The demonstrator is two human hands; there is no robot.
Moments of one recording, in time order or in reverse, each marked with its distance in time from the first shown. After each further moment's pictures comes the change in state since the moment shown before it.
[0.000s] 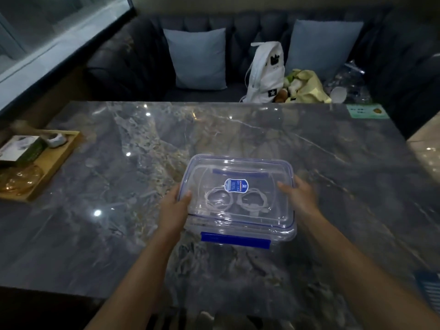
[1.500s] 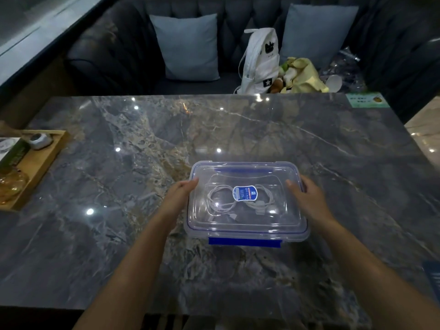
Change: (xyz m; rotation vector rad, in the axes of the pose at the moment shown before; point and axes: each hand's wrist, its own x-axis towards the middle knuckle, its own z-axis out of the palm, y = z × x) left_hand 0.053 0.001 -0.010 0.115 -0.307 -0.201; right_hand 0.002 0.019 -0.006 -0.116 -0.025 -0.091
